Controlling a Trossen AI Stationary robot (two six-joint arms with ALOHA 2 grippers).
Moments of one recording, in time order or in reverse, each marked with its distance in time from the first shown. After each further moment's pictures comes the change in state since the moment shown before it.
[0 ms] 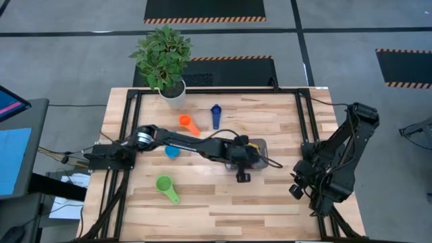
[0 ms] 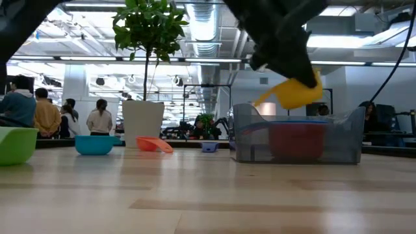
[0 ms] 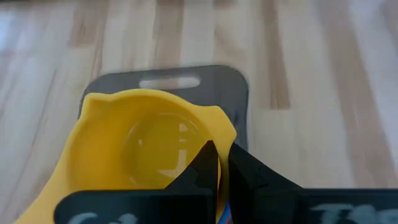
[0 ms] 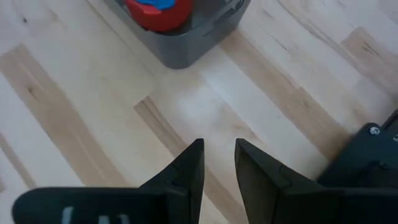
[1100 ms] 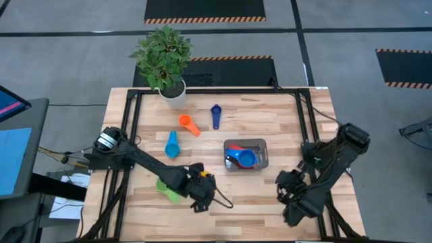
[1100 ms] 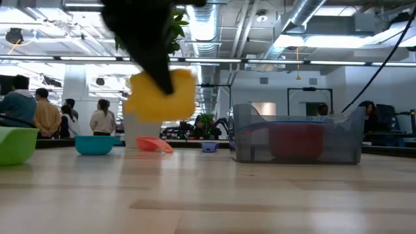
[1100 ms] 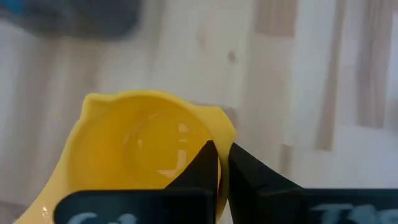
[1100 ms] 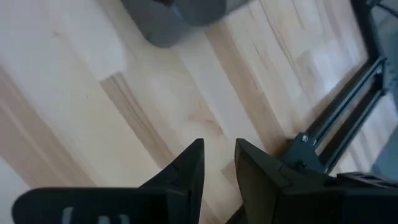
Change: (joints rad) left arm -0.307 -0.379 -0.594 -0.097 -0.063 -0.482; right arm -0.194 0.331 0.278 -0.192 -0.130 -0.348
